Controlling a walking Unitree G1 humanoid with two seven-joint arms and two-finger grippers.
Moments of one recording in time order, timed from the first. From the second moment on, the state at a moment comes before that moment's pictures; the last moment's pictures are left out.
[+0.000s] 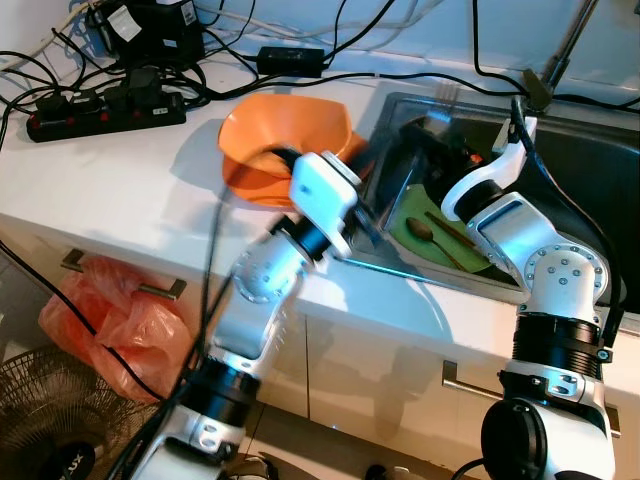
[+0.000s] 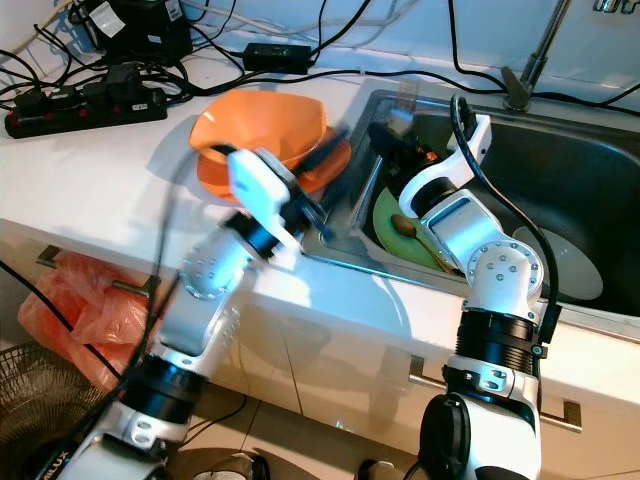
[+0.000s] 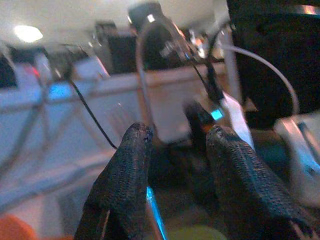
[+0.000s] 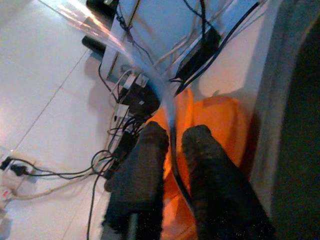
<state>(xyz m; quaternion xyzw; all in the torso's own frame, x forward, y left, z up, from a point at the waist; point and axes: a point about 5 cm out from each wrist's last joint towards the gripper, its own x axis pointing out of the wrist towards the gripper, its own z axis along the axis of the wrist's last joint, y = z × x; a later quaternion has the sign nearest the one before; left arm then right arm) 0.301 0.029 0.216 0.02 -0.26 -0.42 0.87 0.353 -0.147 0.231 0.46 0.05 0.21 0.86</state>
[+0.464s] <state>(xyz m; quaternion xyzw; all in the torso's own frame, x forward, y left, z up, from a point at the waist) 0.304 0.031 0.206 0.01 -0.23 -0.43 0.88 0.364 -0.176 0.233 0.44 0.02 0.13 0.89</state>
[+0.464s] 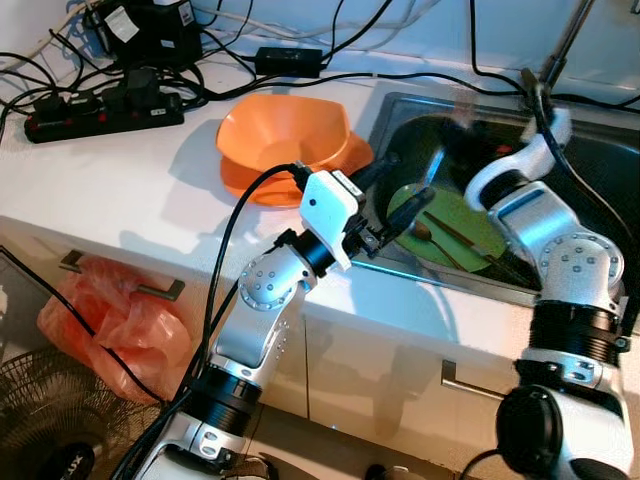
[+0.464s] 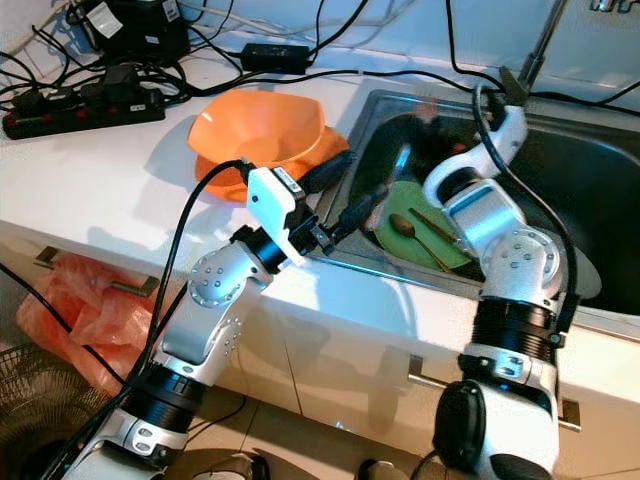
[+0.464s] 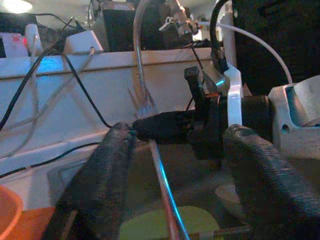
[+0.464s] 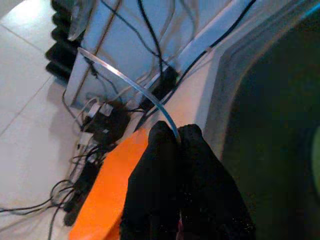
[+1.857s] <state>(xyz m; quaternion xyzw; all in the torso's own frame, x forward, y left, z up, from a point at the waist) 0.305 0.038 0.174 0.12 -0.10 -0.48 0.86 0.376 -0.215 0.178 -0.11 0.05 0.03 0.99</state>
